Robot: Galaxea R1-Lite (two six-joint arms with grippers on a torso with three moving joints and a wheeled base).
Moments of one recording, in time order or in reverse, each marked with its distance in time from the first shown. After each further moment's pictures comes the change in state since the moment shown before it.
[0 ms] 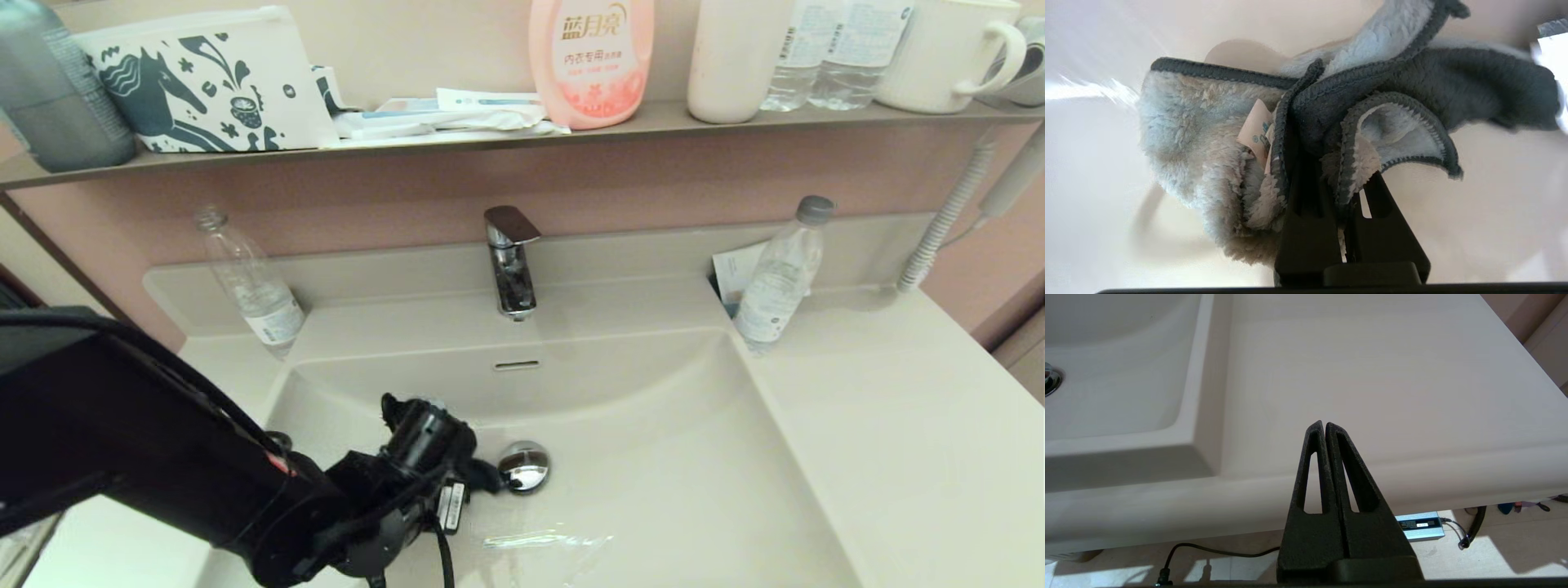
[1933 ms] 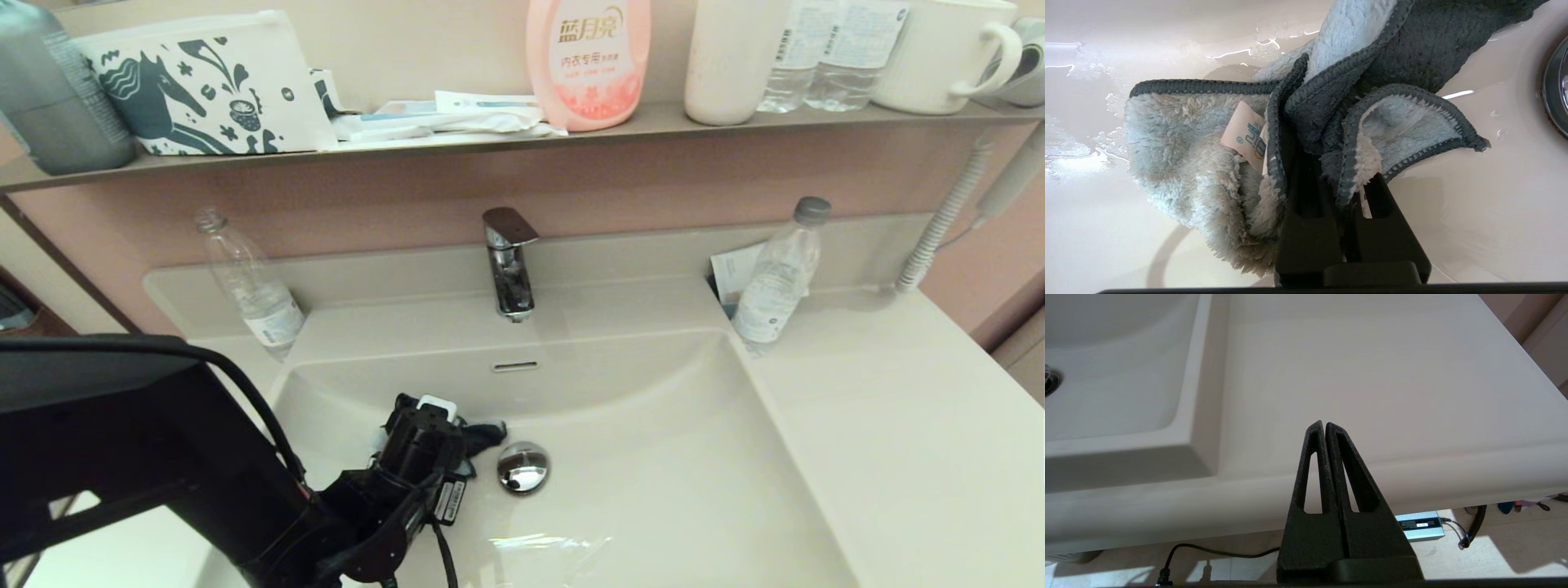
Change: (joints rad) left arm 0.038 0.131 0.111 -0.309 0.033 0.232; right arm 0.000 0.000 0.000 0.000 0.000 0.000
